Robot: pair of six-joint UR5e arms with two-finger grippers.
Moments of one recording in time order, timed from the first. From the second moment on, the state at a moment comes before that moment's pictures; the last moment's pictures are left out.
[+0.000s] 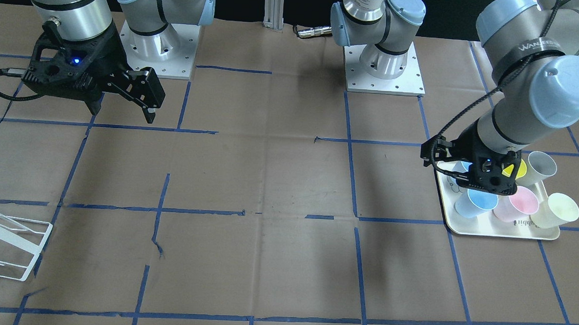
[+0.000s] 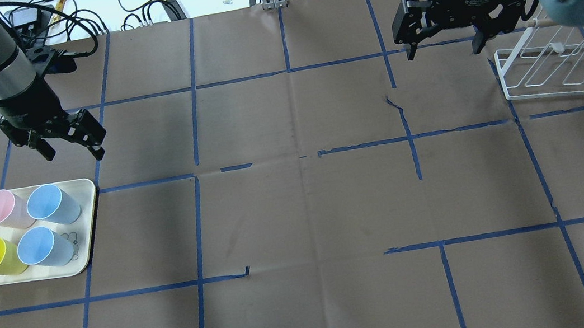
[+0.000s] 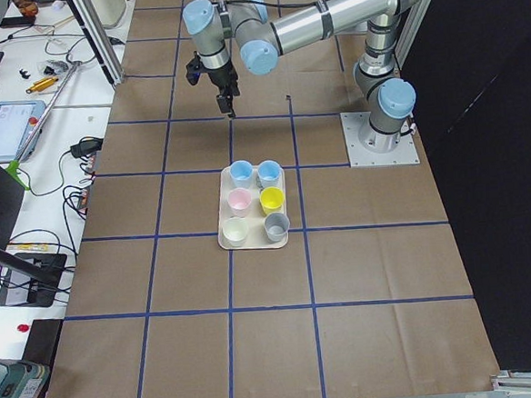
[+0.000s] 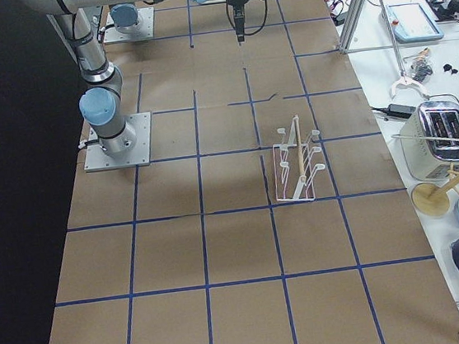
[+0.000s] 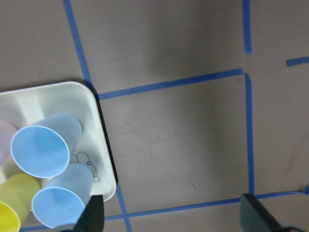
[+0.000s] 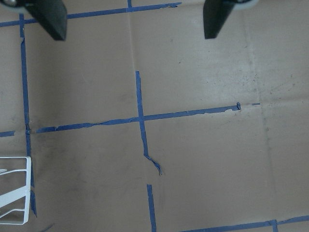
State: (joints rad) left arm -1.40 -1.73 -1.59 -1.57 1.64 0.36; right arm 1.59 -1.54 1.55 -1.65 -1.58 0.13
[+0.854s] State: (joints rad) left arm -1.62 -1.65 -1.47 -1.60 1.59 0.10; right arm 1.59 -1.55 1.55 -1.65 -1.58 0.13
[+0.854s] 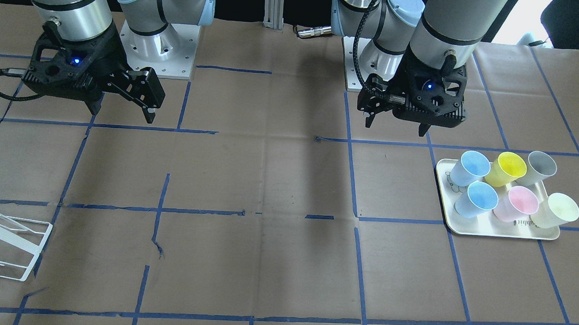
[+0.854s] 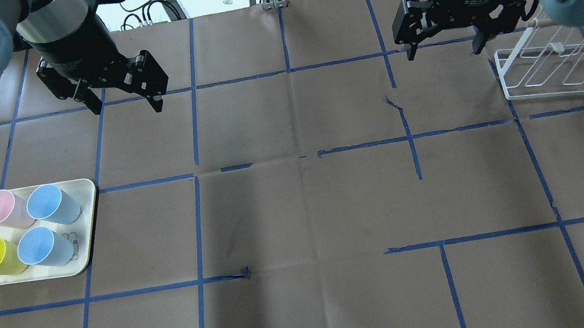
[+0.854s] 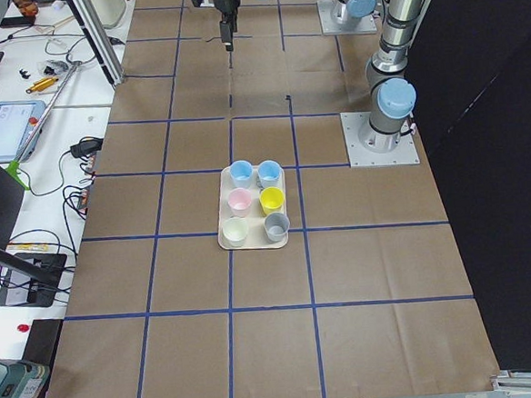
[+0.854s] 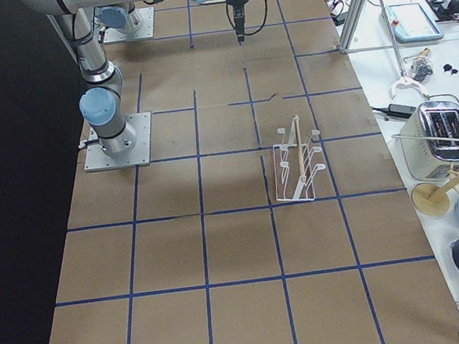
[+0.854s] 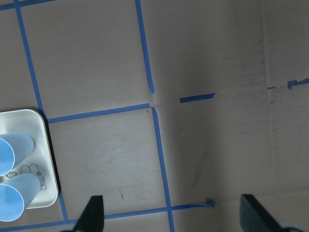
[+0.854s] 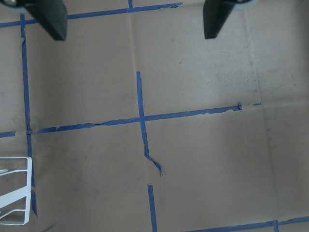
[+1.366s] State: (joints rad) left arm -1.62 -1.63 -1.48 -1.60 1.57 0.04; right arm 1.59 -1.54 1.55 -1.65 -1.58 0.13
